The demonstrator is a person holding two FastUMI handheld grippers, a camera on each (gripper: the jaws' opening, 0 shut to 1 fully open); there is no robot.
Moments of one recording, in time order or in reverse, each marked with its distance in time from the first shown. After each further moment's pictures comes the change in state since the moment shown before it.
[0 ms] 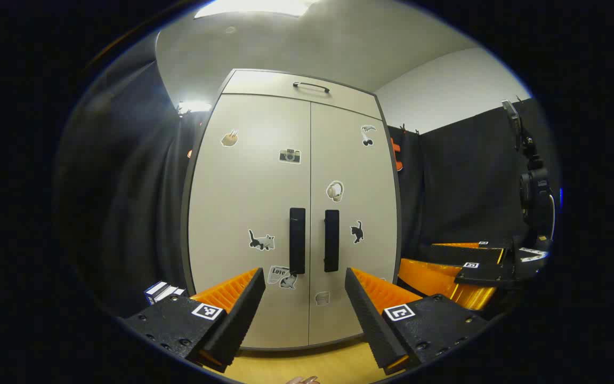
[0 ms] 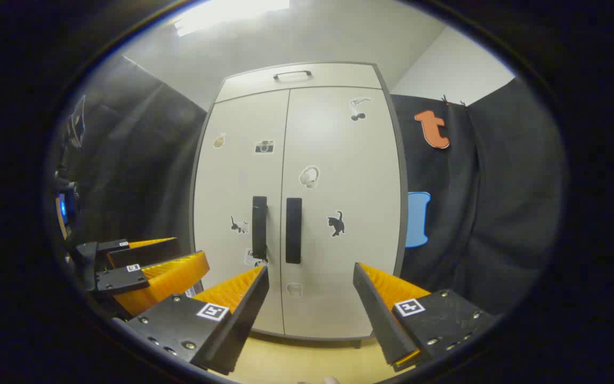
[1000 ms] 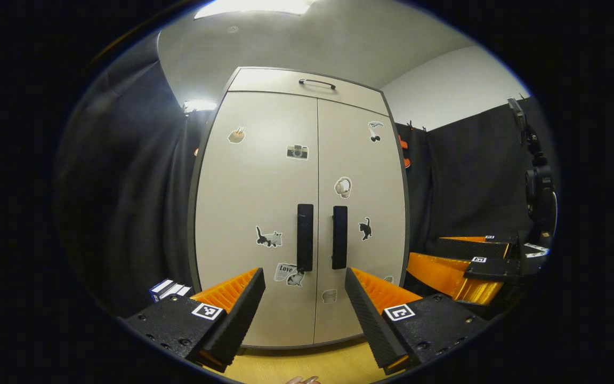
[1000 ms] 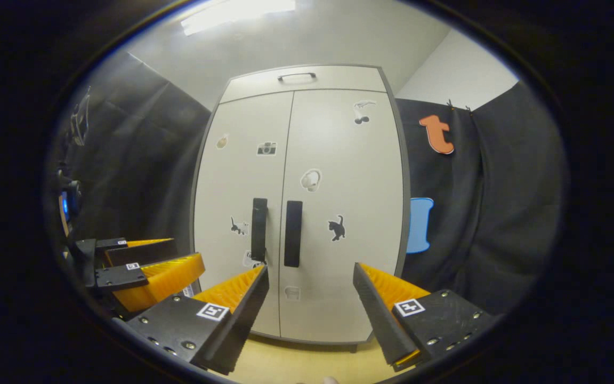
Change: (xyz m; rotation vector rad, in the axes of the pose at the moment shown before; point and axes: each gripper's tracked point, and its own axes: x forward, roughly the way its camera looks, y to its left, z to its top) left arm 0.000 0.007 -0.004 0.000 0.009 0.049; right arm 0.005 -0.006 0.003 -0.021 -0.017 0.025
